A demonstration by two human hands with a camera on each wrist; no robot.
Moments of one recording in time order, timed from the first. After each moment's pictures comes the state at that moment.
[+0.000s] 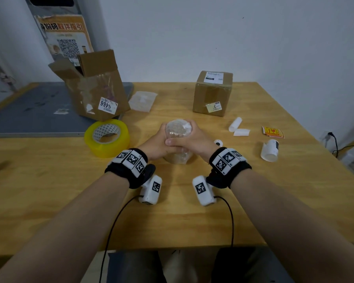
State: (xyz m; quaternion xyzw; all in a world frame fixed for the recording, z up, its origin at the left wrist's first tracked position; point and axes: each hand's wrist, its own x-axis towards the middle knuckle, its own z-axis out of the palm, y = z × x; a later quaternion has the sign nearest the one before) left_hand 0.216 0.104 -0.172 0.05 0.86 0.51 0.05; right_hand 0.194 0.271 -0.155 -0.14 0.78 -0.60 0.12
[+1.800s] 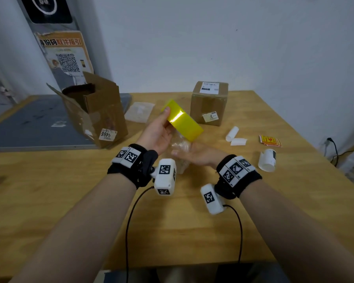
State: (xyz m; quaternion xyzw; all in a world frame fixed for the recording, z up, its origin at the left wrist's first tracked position) left_hand 0.208 0.146 -0.096 -0.05 0.47 0.88 -0.01; right_hand 0.184 0.297 -0.140 -0.23 0.86 -0.39 0.22
